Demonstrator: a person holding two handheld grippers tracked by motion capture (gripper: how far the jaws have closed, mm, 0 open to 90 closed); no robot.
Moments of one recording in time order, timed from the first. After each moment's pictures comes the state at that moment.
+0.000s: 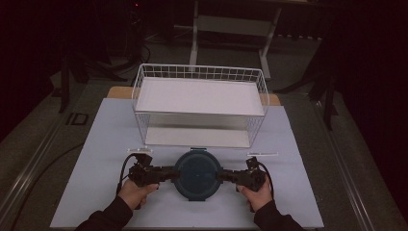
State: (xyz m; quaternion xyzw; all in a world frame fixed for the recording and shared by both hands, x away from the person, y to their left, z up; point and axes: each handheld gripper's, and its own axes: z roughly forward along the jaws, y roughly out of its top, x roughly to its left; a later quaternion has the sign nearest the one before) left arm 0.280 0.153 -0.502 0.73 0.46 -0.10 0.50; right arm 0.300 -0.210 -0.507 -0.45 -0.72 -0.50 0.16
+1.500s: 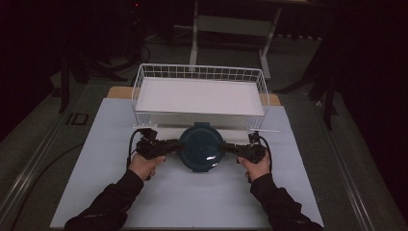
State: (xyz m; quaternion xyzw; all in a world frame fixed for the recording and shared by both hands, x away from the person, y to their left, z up) left arm 0.353 0.148 -0.487 0.71 0.45 -0.04 0.54; right arm 0.373 -0.213 -0.487 -0.46 -0.70 -0.53 0.13
